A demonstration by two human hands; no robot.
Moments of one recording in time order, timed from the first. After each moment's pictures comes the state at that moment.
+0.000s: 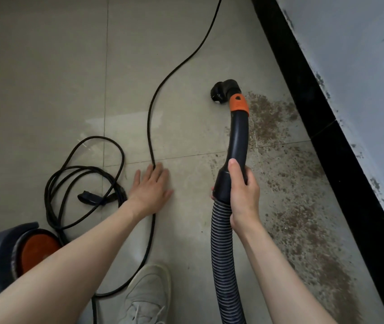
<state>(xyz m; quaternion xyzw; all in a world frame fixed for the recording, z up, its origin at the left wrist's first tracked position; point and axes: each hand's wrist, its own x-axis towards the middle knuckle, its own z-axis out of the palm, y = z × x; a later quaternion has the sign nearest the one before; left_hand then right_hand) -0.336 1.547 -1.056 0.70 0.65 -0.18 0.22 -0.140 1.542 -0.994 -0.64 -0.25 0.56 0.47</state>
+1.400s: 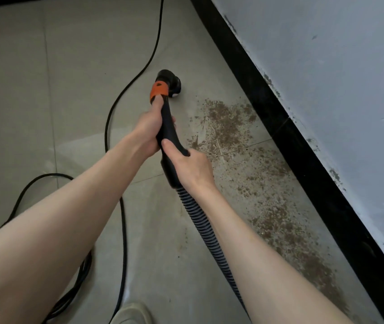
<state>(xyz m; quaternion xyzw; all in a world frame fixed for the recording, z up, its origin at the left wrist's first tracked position) -0.232 1.719 -0.965 0.23 0.63 0.40 0.63 -0.140 1.621 -0.958 -0.70 -0.42 0.51 0.26</state>
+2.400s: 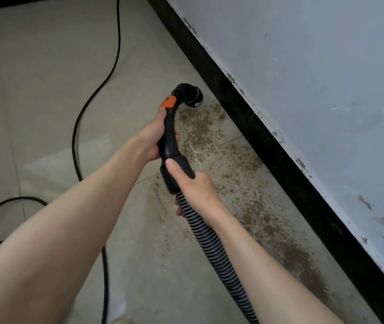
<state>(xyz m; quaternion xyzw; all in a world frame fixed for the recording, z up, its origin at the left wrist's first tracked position) -0.173 1.726 -0.976 0.26 0.57 0.27 0.73 -0.084 1.585 -0.963 -0.68 -0.29 0.60 0.30</state>
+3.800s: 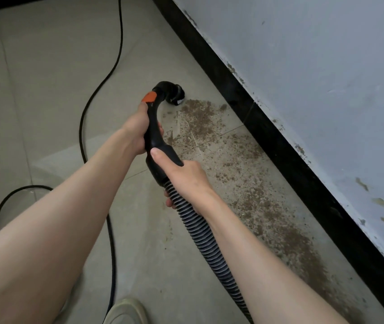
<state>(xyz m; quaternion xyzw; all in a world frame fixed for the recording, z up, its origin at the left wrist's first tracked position) -0.199 1.706 -0.956 0.23 0.63 0.29 0.68 -0.104 1.575 -0.940 -0.66 -0.30 0.62 0.29</state>
